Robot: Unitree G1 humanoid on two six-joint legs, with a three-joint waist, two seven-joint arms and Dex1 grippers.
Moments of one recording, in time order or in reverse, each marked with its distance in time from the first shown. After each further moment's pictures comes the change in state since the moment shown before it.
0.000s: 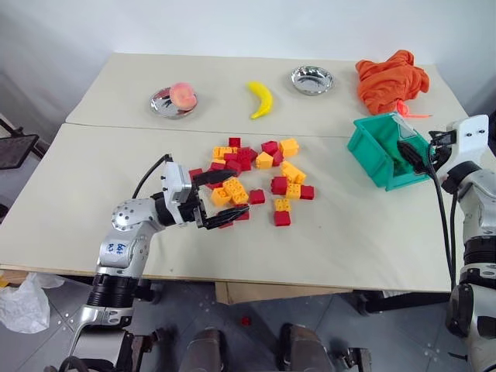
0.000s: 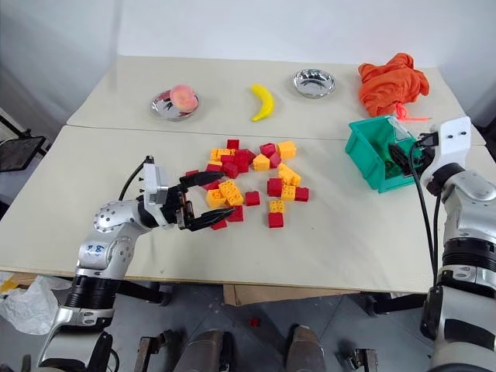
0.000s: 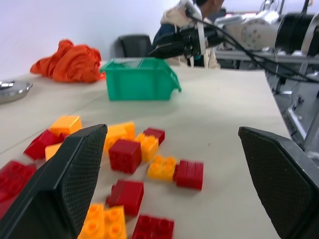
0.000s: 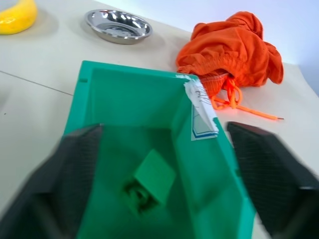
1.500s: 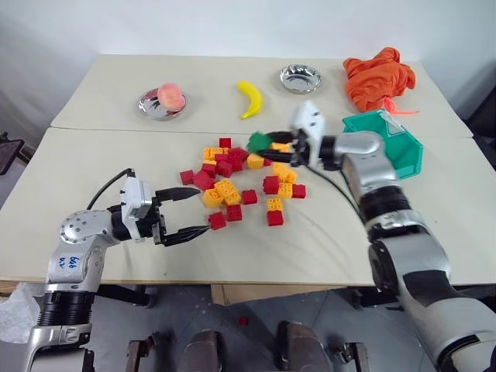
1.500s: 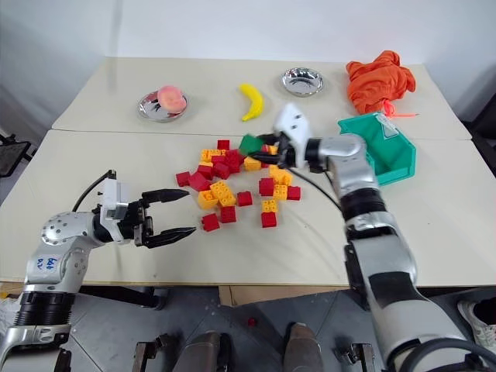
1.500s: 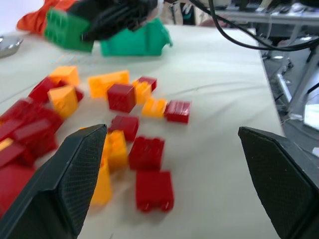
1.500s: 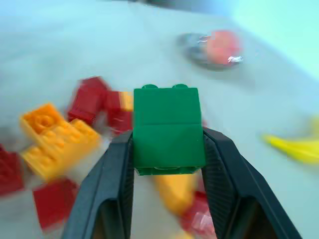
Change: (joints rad) left arm 0.135 0.122 0.104 -0.046 -0.050 0.033 -0.137; right arm -0.247 0.308 0.289 -0.075 -0.087 -0.018 0.453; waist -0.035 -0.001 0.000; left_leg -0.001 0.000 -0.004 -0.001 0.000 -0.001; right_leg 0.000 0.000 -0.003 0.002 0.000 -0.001
